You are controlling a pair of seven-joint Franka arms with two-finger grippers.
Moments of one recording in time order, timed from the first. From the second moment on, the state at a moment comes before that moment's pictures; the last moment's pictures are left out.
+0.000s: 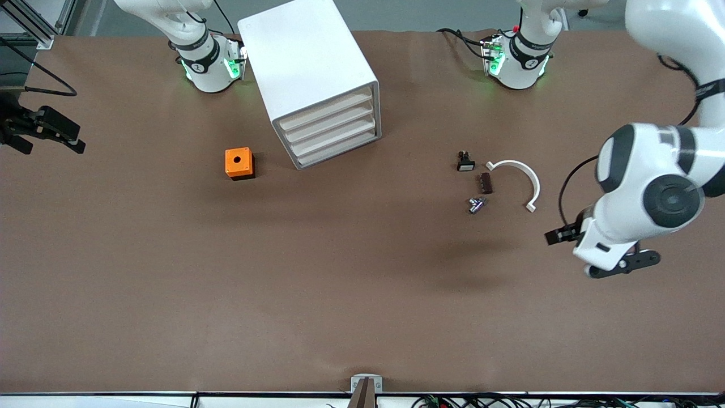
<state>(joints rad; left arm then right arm) -0.10 0.50 -0.09 -1.47 0.18 1.82 -0.57 0.06 -0.02 -0.07 -1.53 0.00 1.54 -0.01</state>
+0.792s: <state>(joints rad) -0.34 0.71 -0.10 -1.44 -0.13 1.87 -1.46 0.12 0.03 -0.06 -1.52 0.01 1.52 0.12</state>
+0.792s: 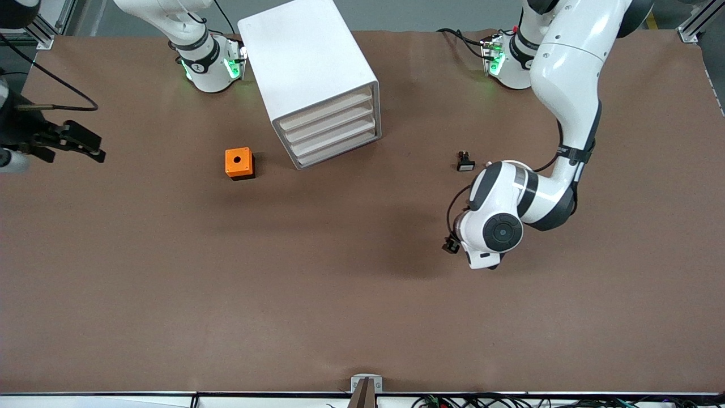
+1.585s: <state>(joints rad) -0.49 0.71 -0.10 -1.44 -0.60 1.61 -2.09 0.42 0.11 -0.05 -1.52 0.01 1.51 0.87</state>
